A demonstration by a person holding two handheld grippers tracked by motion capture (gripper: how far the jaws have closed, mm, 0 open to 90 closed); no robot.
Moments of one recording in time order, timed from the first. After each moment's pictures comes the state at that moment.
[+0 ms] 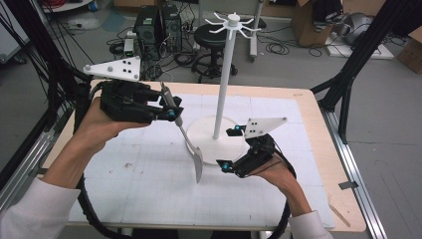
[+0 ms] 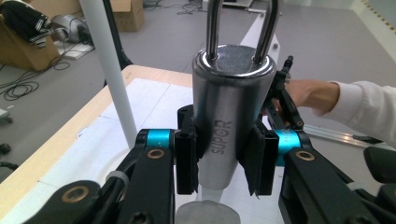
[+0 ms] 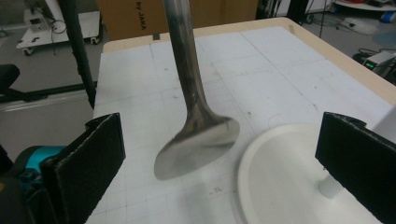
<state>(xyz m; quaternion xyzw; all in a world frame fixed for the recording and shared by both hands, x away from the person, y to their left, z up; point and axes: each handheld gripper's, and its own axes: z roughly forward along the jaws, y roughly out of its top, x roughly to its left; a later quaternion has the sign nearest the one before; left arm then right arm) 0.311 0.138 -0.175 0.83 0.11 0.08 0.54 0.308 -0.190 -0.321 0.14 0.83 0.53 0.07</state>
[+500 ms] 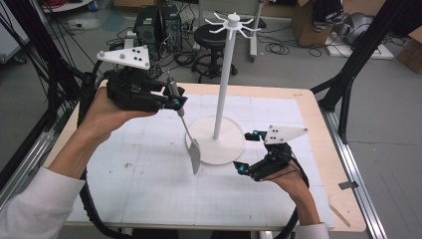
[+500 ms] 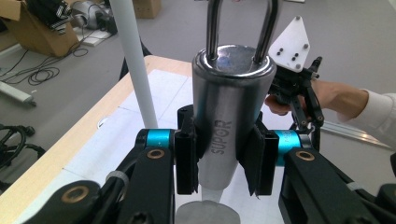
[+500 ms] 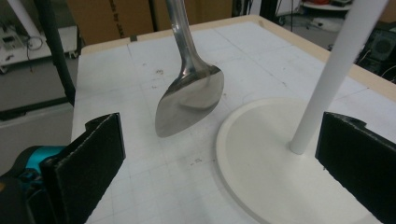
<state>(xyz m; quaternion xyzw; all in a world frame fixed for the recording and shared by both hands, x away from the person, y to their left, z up) 0.325 0.127 -0.163 0.83 0.14 0.10 0.52 0.299 -0.234 -0.343 0.19 0.81 0.55 0.09</state>
